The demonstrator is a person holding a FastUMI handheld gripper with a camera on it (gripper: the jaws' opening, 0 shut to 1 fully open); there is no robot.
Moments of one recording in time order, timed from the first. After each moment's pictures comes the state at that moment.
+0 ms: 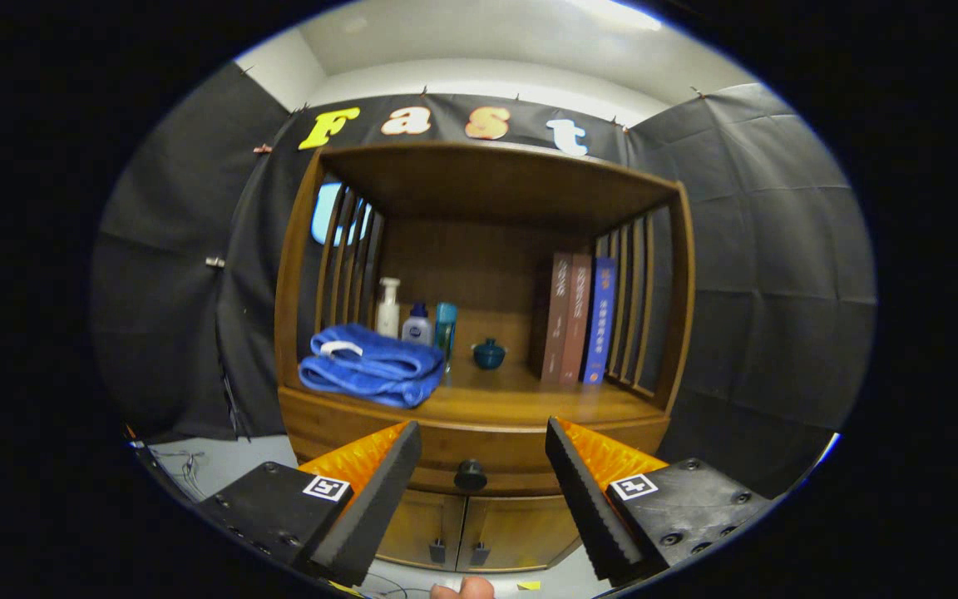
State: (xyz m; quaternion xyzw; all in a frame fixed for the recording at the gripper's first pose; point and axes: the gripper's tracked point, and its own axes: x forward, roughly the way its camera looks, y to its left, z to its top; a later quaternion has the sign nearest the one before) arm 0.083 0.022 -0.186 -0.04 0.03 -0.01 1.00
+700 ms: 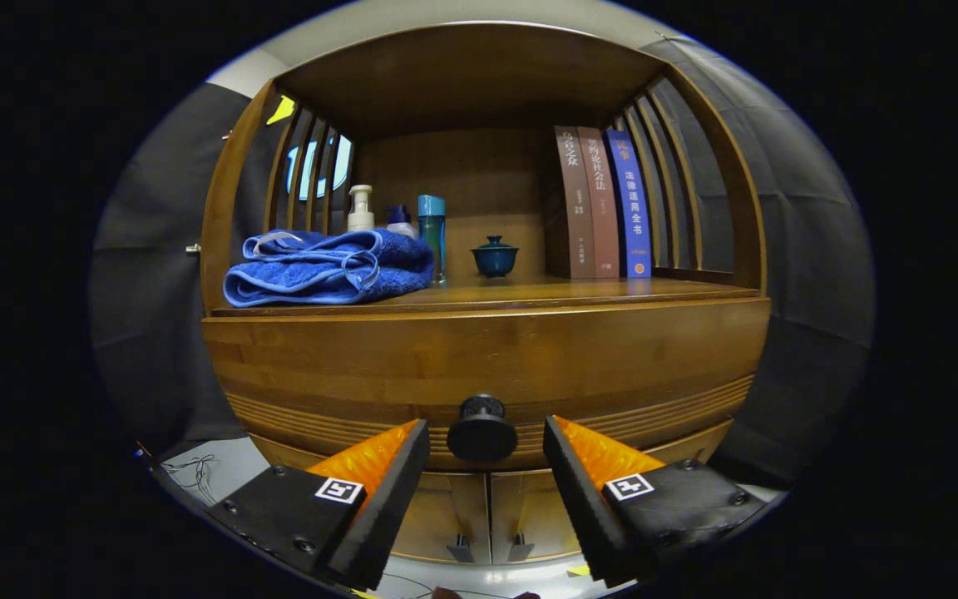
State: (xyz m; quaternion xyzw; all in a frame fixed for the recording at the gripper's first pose) arm 0.171 0.019 -0.308 0.03 0.10 -0.01 0.99
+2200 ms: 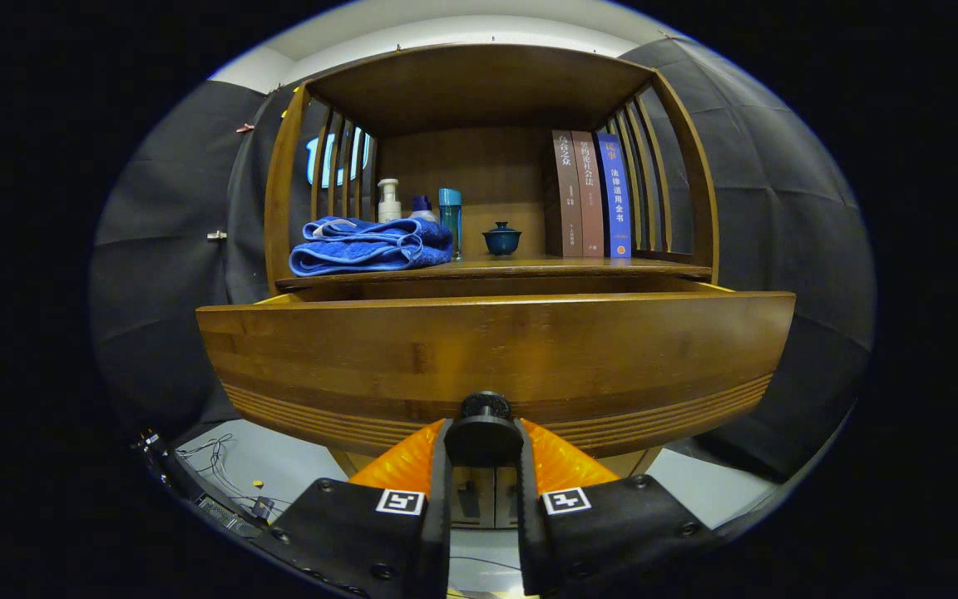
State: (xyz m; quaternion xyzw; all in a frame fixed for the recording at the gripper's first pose) arm 0.047 0.020 -0.305 0.02 0.13 0.01 0.99
